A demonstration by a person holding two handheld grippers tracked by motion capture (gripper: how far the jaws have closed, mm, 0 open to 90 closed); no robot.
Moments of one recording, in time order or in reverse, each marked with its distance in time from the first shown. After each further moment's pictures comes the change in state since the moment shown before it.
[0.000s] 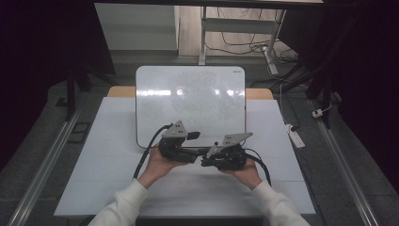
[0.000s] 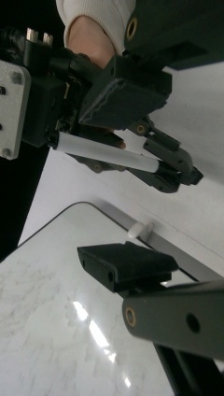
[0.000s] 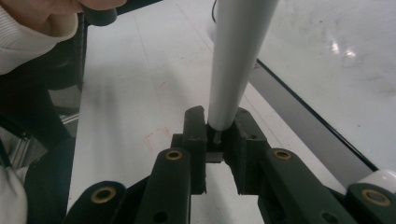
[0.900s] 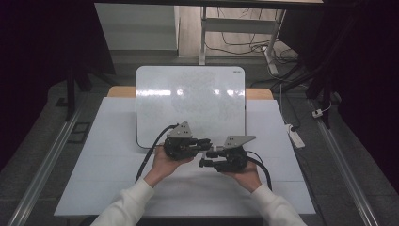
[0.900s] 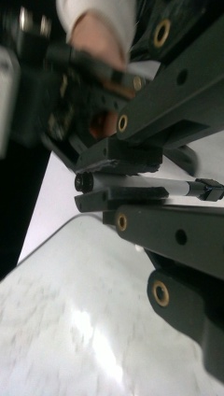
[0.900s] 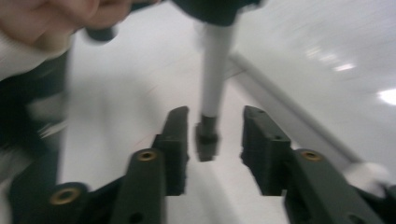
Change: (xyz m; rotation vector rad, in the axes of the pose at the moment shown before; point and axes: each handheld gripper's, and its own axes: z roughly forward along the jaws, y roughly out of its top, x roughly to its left) left arm 0.002 0.001 0.009 -0.008 -0.031 0.012; right arm 0.011 -0.003 -0.007 -0.070 -0.142 0.018
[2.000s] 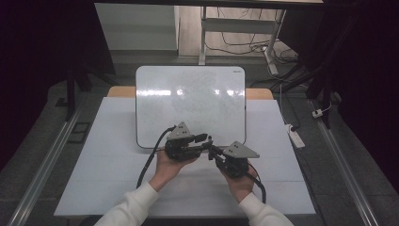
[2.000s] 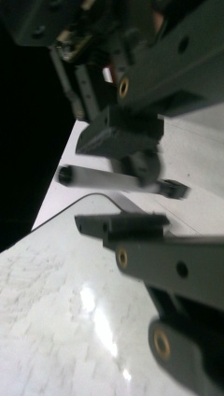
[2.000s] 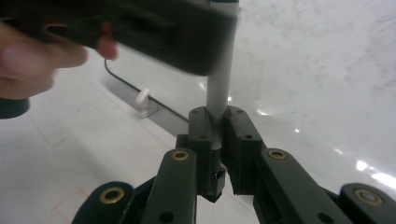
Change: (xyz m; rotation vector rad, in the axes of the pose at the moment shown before) left arm -0.005 -0.009 0.004 -0.073 0.104 -0.086; right arm 0.037 0.001 -0.005 -0.151 -0.434 -0.001
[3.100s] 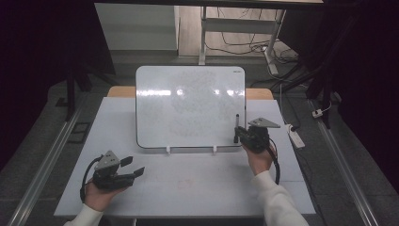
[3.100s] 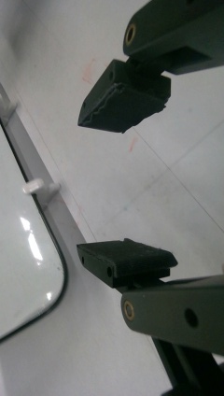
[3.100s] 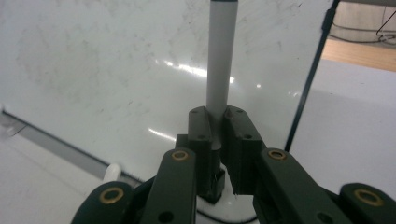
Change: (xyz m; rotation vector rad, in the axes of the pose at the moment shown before) left arm 0.040 -0.125 -0.154 0.183 0.298 -0.153; right arm -0.106 0.007 0.016 0.142 -0.181 0.187
